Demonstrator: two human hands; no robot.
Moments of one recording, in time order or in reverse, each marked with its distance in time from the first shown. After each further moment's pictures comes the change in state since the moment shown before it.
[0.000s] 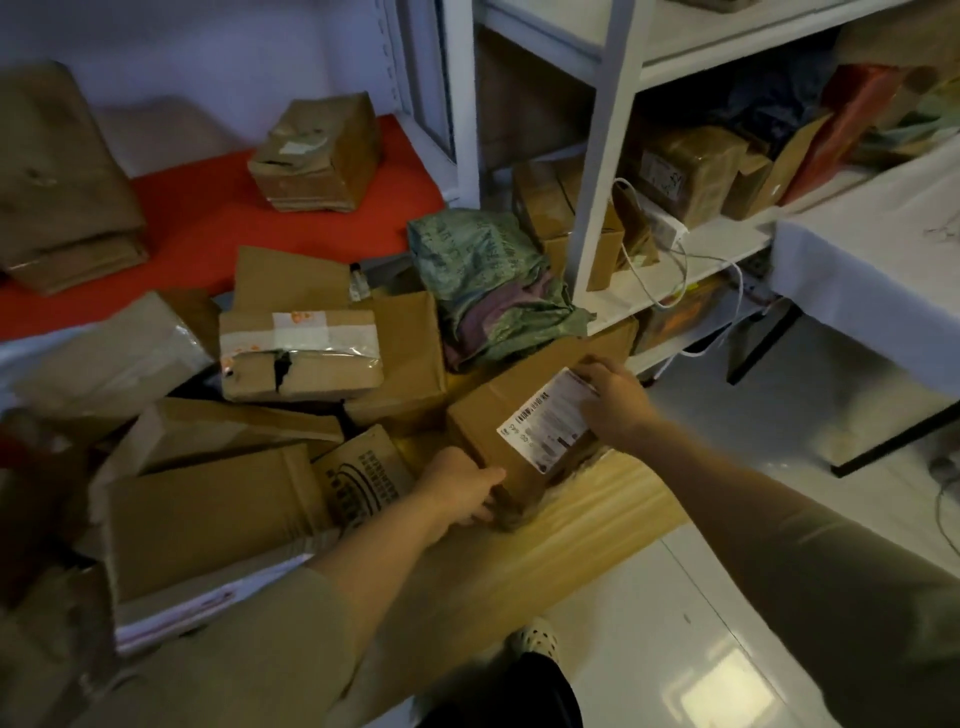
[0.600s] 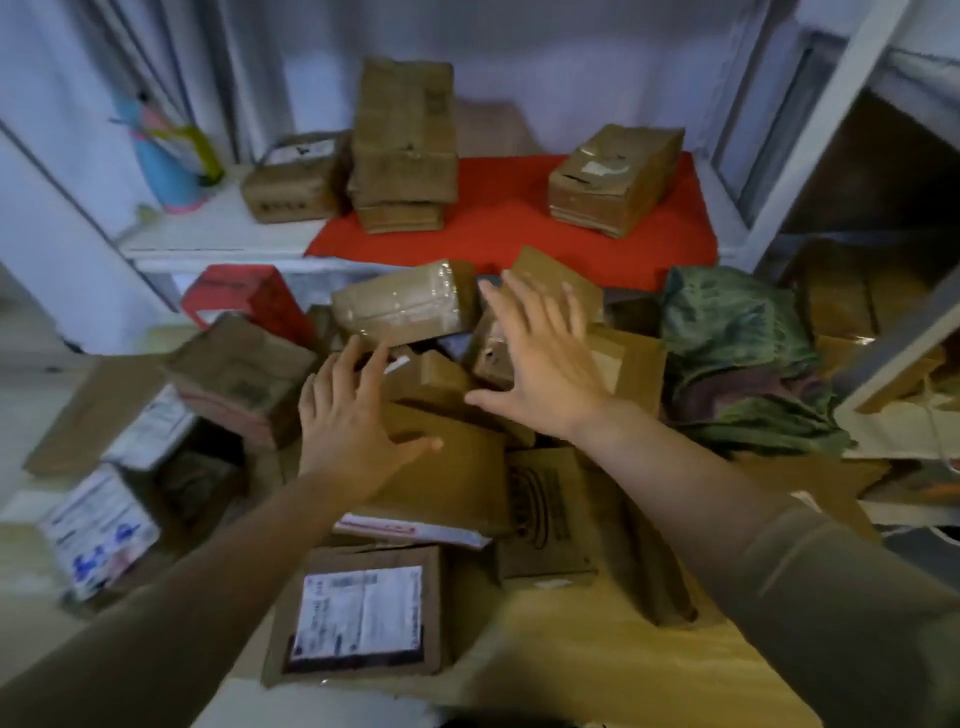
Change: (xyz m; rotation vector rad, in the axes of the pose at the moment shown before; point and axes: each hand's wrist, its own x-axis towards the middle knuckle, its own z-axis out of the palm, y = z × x) left_hand -0.103 -0.127 -0.192 0.536 1.041 -0.001; right_hand -0.013 -0.292 0.047 -0.264 0.139 -1.063
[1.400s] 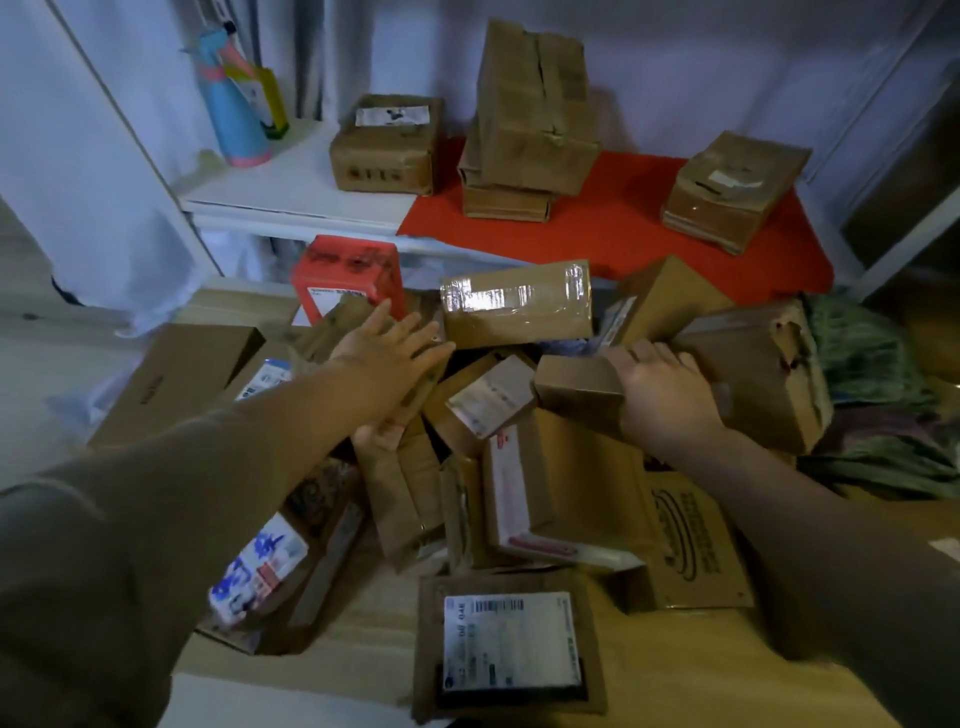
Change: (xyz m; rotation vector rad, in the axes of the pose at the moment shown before) left_hand 0.102 -0.146 -0.051 0.882 -0.448 0.545; right_hand 0.049 -0.080 0.042 -0.333 -0.276 0.311
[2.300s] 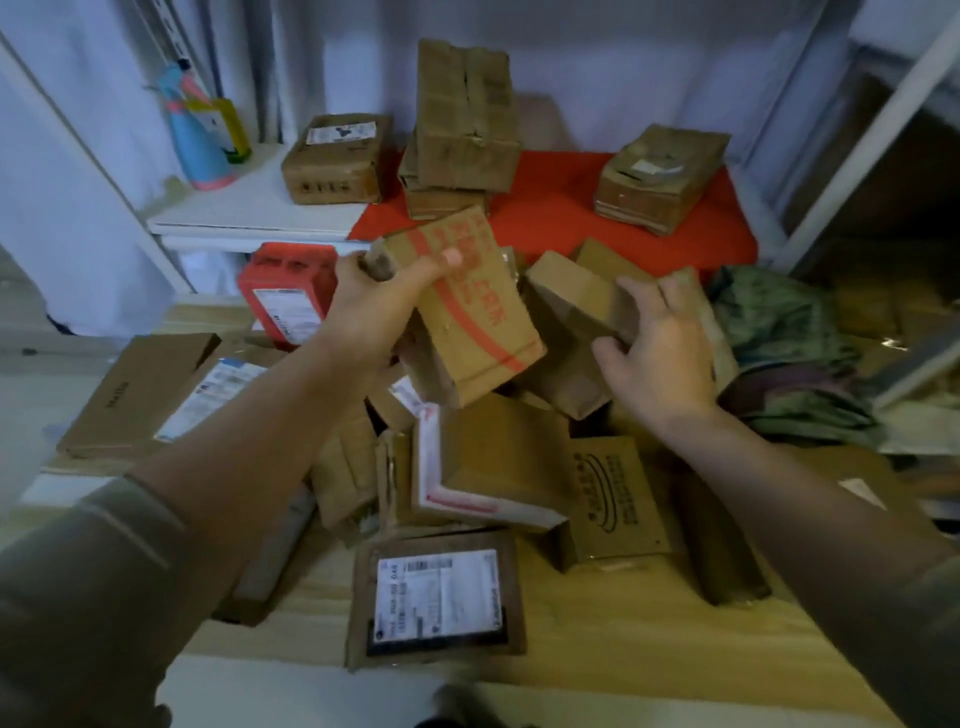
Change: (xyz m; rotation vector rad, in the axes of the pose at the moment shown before) left_hand -0.029 0.063 -0.112 -2.132 0.514 -0.496; right_hand -0.061 0.070 -0.029 0.540 0.471 0.119
